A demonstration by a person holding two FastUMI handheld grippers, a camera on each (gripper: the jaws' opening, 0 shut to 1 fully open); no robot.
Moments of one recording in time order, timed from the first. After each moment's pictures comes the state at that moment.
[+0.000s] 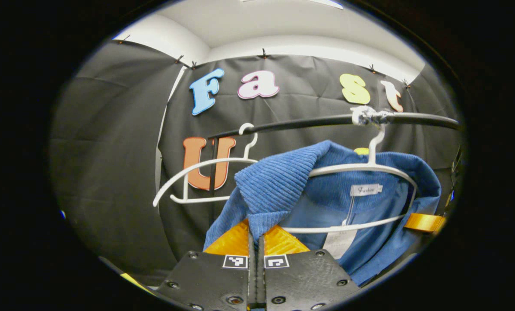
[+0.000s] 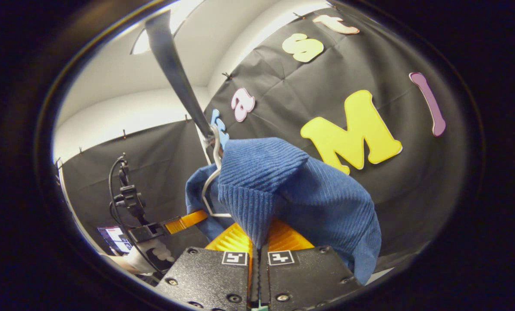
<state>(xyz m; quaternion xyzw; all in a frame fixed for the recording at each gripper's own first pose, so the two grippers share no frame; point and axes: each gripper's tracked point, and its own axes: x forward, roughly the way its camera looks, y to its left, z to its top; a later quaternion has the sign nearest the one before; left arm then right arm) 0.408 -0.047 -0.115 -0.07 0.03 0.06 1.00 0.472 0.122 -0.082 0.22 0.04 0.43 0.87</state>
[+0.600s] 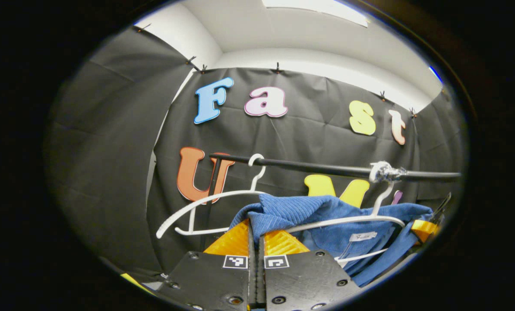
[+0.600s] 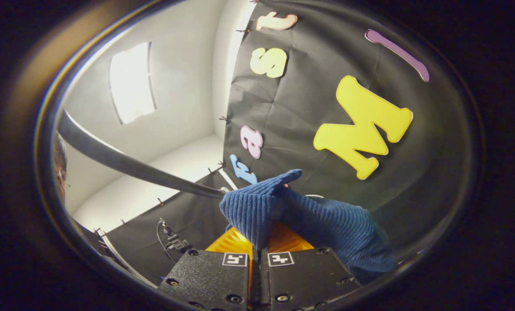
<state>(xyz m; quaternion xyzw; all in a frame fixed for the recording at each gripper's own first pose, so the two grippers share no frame) 0.429 -0.006 -0.060 -0.14 -0.01 0.03 0.99 0.482 0.092 -0.017 0.44 0.02 0.51 0.74</state>
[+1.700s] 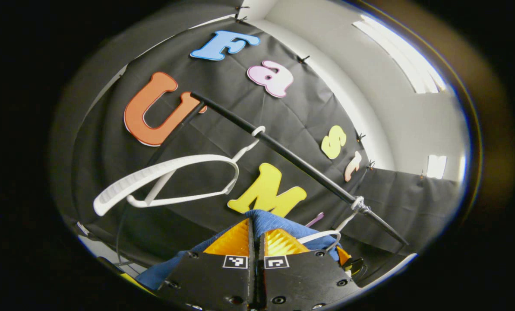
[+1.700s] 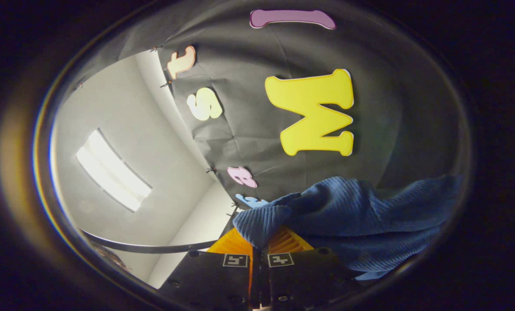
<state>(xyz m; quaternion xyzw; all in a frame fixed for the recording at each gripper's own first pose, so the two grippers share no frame) 0.450 -0.012 -0.096 -0.39 0.06 -0.22 0.89 0.549 0.018 -0.055 0.66 0.10 0.46 0.58</state>
